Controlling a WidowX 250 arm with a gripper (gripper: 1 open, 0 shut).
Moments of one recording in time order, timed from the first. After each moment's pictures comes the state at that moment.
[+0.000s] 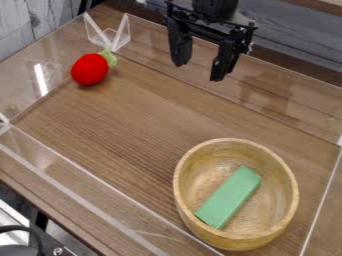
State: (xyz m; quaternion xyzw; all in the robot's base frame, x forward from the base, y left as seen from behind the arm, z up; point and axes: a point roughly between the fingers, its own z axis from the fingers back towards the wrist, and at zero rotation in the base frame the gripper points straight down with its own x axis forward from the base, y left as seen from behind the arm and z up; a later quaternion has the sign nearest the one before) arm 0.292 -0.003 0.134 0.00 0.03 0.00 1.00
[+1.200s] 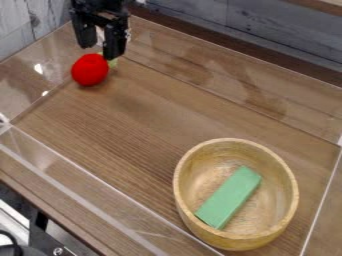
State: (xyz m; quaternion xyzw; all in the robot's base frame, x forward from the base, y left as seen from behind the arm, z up) arm 0.294 0.156 0.098 0.01 0.04 -0.03 1.00
